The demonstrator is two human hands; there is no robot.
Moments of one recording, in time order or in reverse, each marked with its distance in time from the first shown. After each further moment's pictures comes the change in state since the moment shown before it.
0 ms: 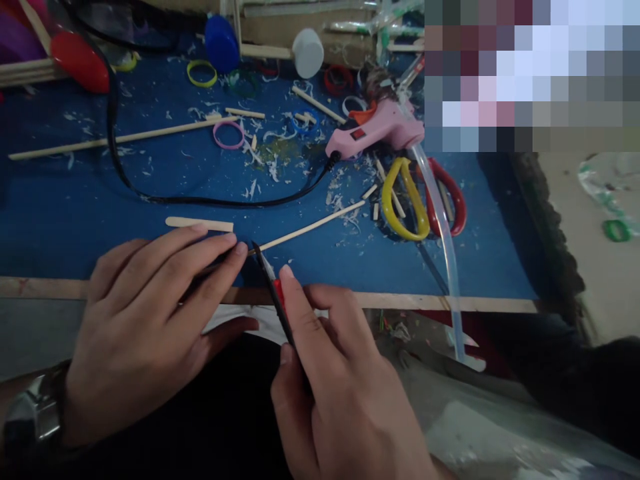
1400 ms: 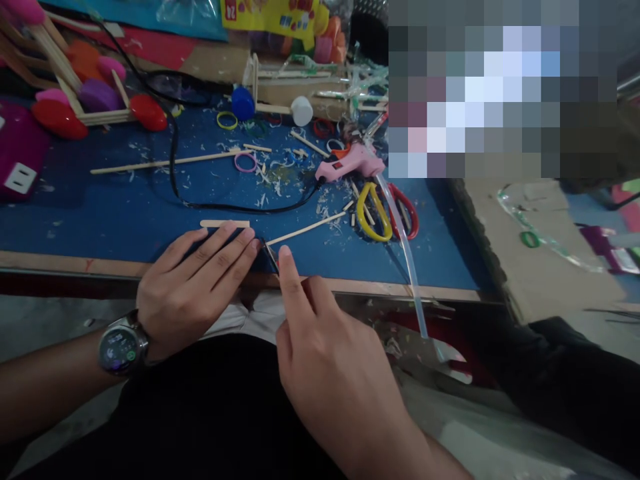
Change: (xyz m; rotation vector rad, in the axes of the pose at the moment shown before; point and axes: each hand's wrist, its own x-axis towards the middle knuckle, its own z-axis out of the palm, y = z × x) left_hand -0.005 -0.008 0.014 0.237 0.196 0.201; right_hand 0.003 -0.017 0.001 -0.384 0.023 -0.033
